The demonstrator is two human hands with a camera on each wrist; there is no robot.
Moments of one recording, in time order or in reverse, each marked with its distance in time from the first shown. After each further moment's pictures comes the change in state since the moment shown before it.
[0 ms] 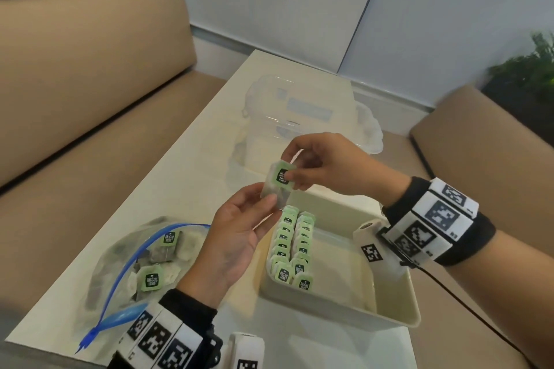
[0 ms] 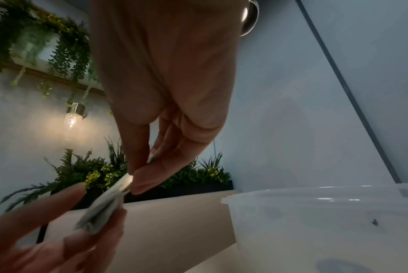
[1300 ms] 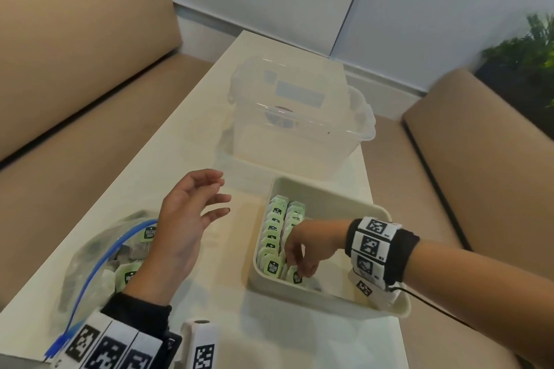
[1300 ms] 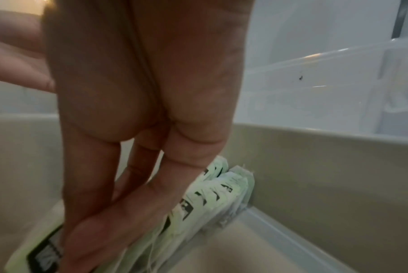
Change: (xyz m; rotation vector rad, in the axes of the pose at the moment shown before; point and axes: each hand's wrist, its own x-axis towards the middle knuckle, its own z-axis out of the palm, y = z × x) left_hand 0.006 0.019 -0.027 0.396 0.173 0.206; right_hand -0.020 0.101 0.072 -0.428 -0.790 0.395
